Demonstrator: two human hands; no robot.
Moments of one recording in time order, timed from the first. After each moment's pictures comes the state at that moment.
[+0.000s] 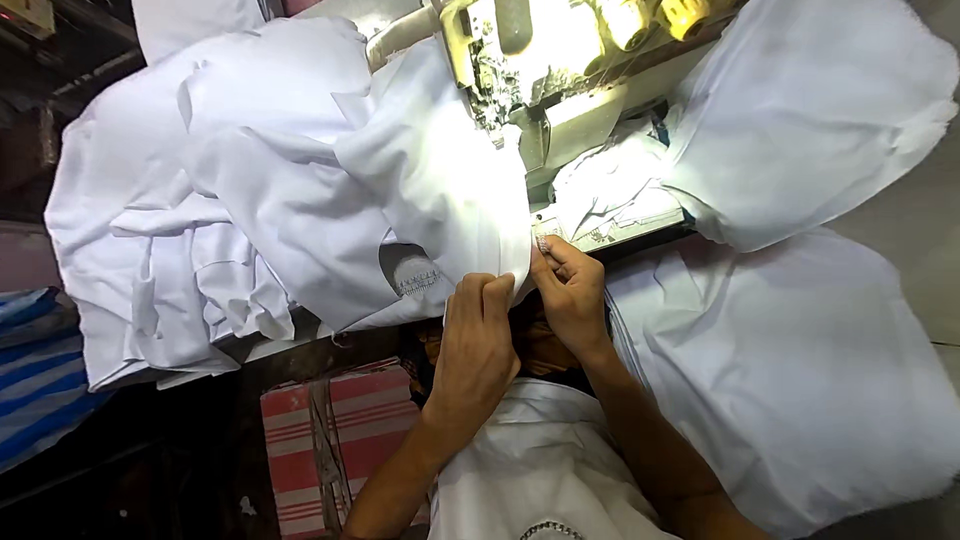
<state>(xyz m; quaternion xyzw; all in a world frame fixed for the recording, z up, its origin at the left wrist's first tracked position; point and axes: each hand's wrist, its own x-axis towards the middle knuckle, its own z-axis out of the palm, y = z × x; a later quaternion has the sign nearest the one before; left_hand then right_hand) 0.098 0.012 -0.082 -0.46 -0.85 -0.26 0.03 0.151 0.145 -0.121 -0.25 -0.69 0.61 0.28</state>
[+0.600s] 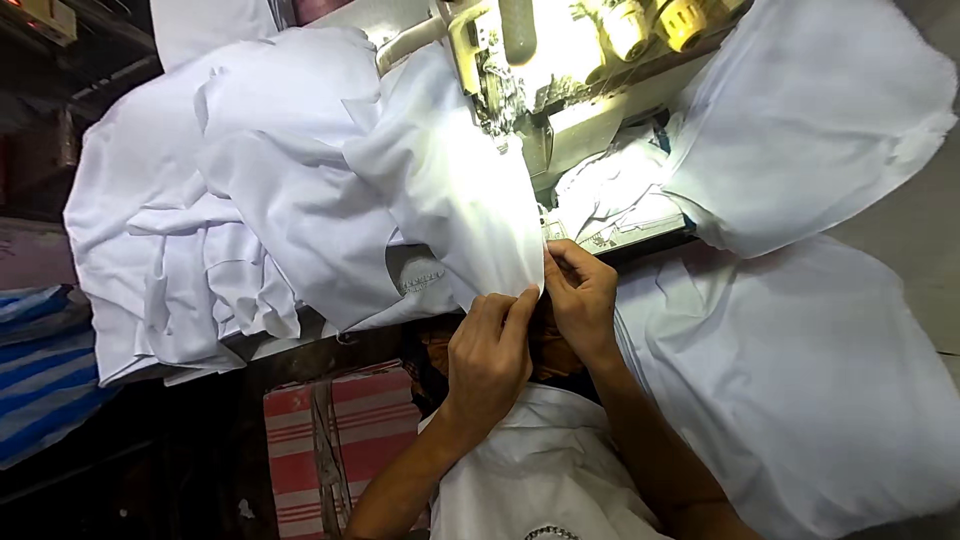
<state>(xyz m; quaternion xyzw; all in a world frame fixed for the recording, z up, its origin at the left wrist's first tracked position) 0.109 0.018 -0.090 -0.46 -0.82 -0.32 0.11 0.156 0.147 -0.121 -0.26 -0.70 0.59 0.31</state>
